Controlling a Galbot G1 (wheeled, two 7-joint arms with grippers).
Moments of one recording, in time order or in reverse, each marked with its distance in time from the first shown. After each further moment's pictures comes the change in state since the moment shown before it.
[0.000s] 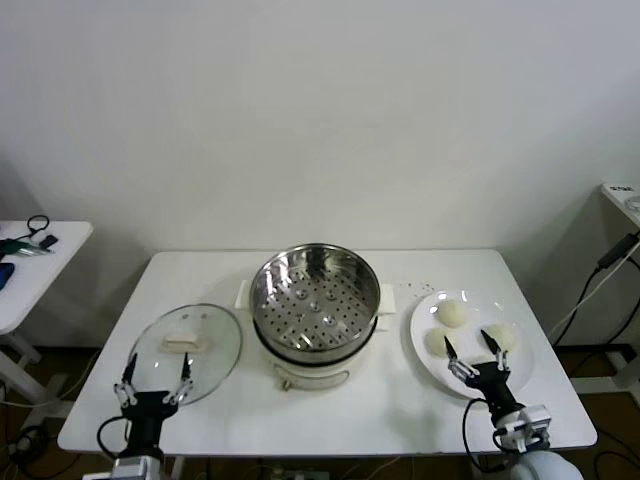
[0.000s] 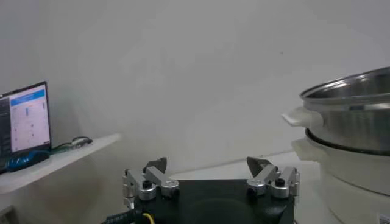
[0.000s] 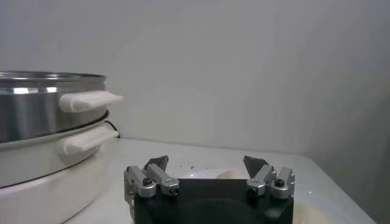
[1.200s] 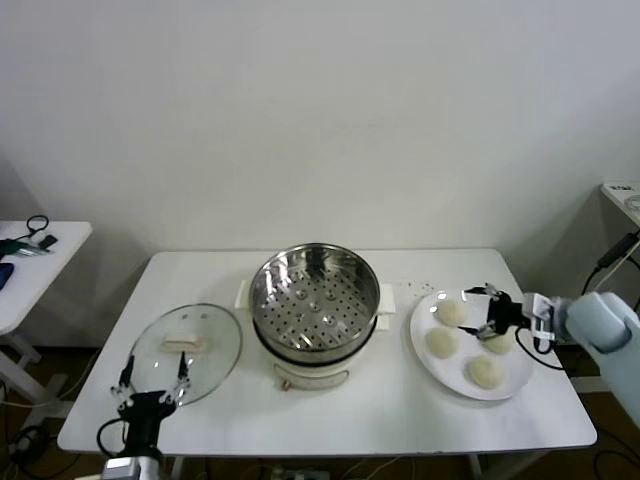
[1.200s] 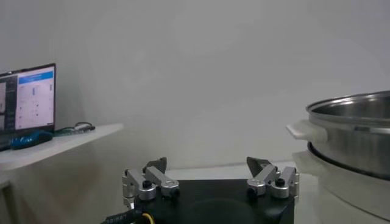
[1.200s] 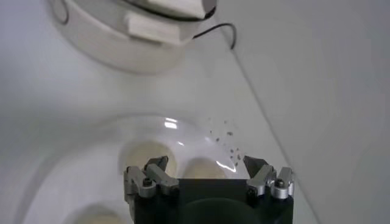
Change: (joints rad) left arm 0.010 0.000 0.013 -0.022 -0.109 0.019 -0.020; right arm 1.046 -0.519 -0.769 -0.475 -0.400 -0.113 -0.854
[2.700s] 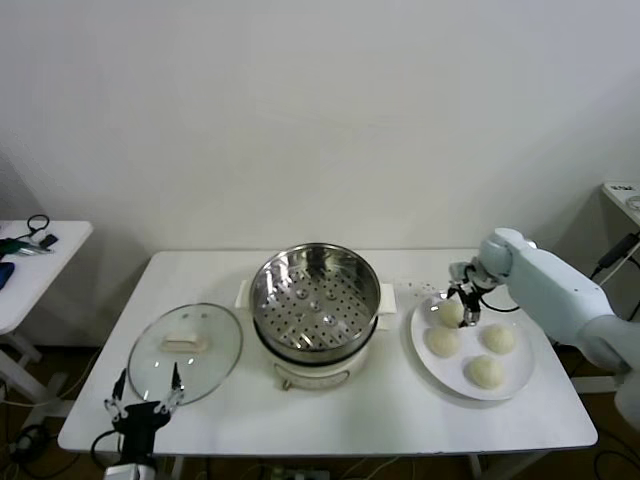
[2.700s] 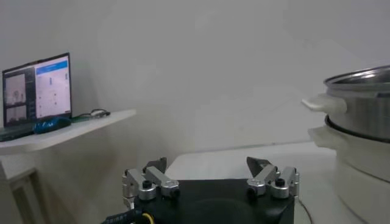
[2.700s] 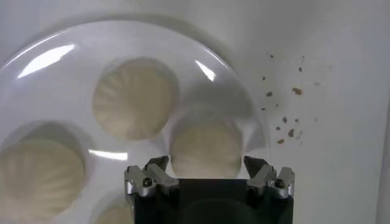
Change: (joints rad) left arm 0.011 -0.001 -0.012 0.038 0.023 0.006 -0.045; right arm 0.427 0.368 -0.560 -0.559 -0.194 0.042 -0.111
